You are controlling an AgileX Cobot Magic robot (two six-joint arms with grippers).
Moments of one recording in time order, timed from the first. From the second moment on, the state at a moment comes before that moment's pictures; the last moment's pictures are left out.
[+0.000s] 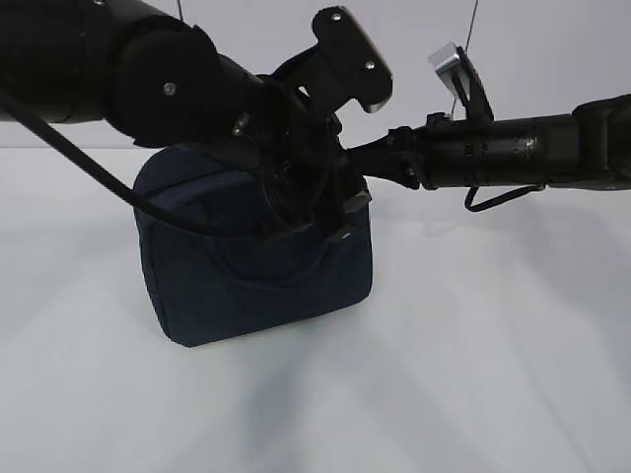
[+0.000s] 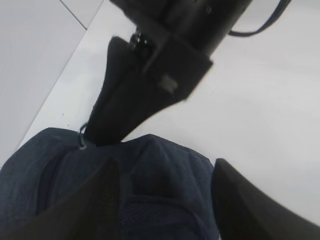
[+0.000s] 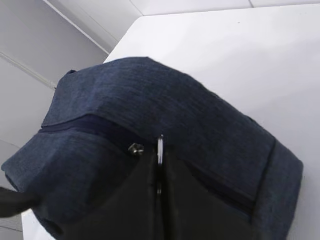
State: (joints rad) left arm -0.80 1.78 -1.28 0.04 0.30 0.41; right arm 0.10 2.01 -1.22 1.78 0.91 -1.61
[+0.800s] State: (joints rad) left arm -0.78 1.81 -1.28 0.16 0.26 0.41; right arm 0.05 2.00 -1.22 1.74 1.00 -1.58
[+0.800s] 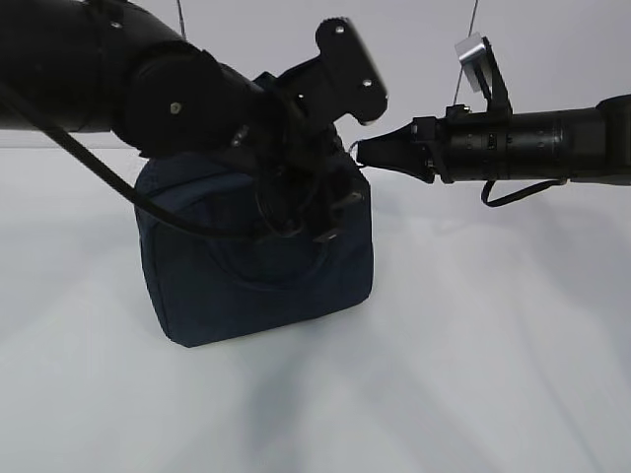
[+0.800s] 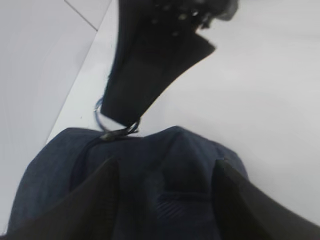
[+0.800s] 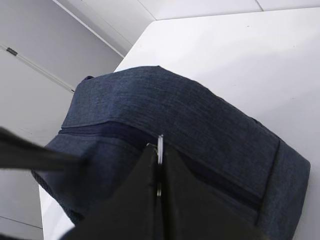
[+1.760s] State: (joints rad) left arm -0.75 1.83 -1.28 0.16 0.27 0.41; right arm 0.03 2.00 -1.22 1.74 1.03 -1.57
